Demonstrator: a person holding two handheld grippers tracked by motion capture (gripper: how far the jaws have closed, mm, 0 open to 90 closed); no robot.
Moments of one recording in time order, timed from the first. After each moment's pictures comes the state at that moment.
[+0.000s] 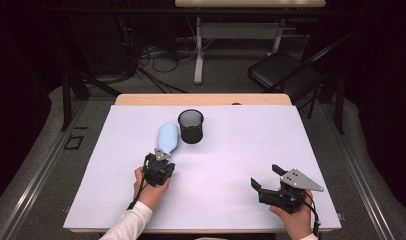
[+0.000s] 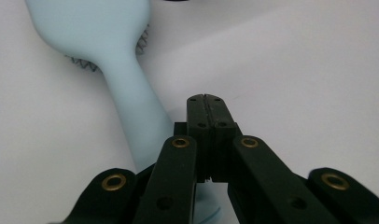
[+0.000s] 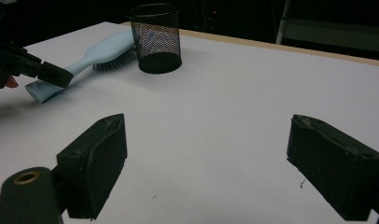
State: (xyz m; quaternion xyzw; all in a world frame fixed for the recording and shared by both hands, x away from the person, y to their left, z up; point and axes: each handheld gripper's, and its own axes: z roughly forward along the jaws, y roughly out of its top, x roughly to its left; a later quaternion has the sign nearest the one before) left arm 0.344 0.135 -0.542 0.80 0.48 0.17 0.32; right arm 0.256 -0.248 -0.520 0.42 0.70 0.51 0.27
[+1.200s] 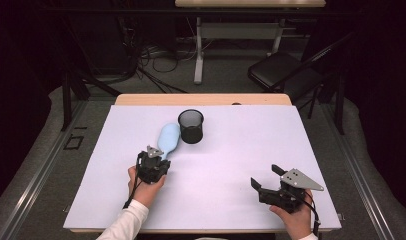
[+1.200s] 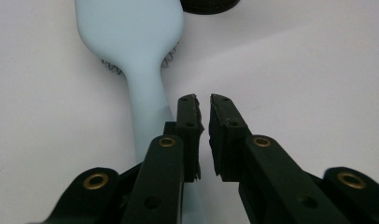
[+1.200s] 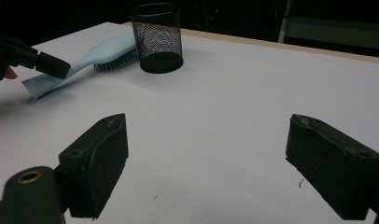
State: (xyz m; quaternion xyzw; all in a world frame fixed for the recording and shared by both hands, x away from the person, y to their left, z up) left arm 0.347 0.149 -0.535 0.78 0.49 0.17 0.34; right arm 0.257 -0.249 -0.520 0.42 0.70 0.51 0.27
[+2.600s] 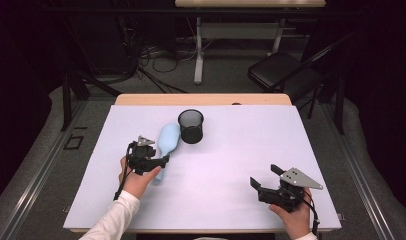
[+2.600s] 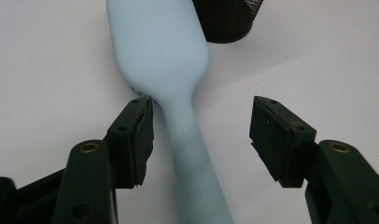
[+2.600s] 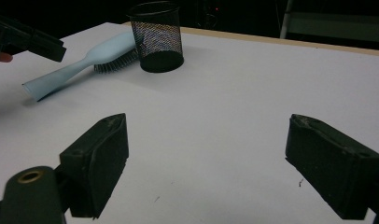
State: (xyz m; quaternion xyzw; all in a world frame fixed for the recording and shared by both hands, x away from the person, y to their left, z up) left arm 0.369 0.171 -0.513 0.78 0.50 0.15 0.35; right arm 0.261 -0.248 -0.523 0.43 0.70 0.51 0.26
